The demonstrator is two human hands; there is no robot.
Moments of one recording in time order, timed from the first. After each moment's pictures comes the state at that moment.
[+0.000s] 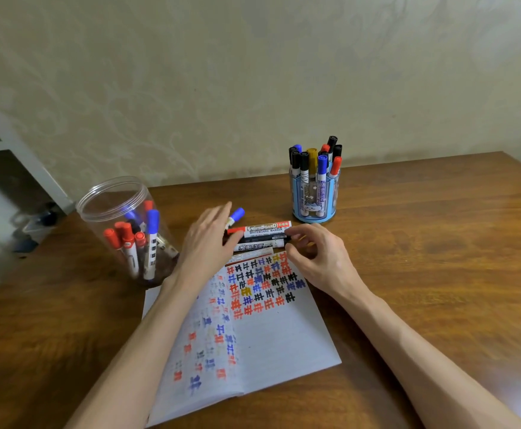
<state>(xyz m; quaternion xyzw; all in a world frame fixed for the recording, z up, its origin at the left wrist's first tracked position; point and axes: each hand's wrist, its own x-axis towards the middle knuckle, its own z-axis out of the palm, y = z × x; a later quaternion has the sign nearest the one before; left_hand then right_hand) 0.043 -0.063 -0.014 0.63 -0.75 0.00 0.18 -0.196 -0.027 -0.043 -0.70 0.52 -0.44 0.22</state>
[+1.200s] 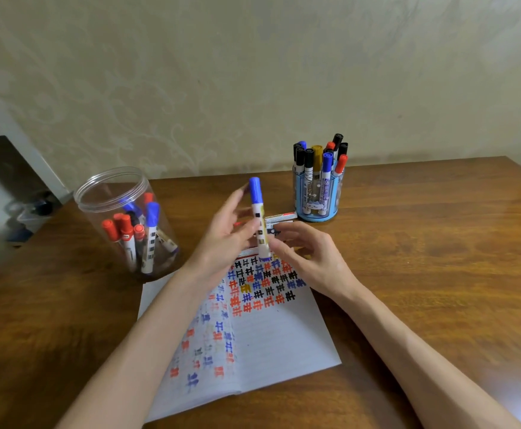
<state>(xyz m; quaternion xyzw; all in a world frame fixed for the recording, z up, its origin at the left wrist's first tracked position) 0.003 -0.020 0.020 0.47 -0.55 -0.50 0.48 -0.182 -0.019 -0.032 -0.69 0.45 -0.45 0.35</state>
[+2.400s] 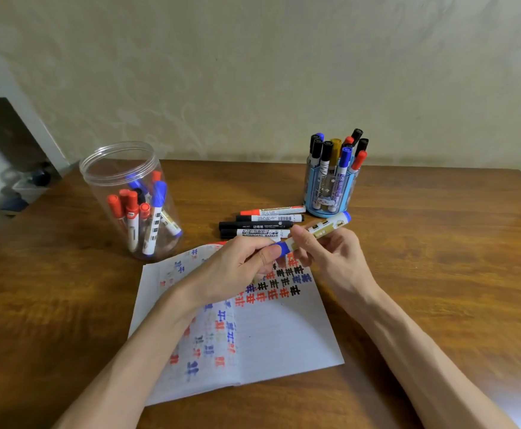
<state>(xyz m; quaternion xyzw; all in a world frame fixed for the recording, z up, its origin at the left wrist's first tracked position) 0.018 0.014 0.003 0.44 -0.74 -0.43 0.28 -0.185 0.001 -0.017 -0.61 0.40 -0.50 0.47</state>
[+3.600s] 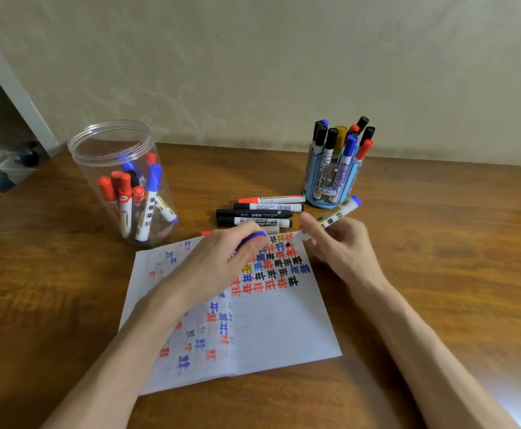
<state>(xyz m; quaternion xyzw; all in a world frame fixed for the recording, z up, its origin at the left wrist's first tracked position) 0.032 0.022 -0.005 0.51 -0.76 -0.28 0.27 -0.192 0.003 -0.010 -0.58 0.52 -0.44 0.45</state>
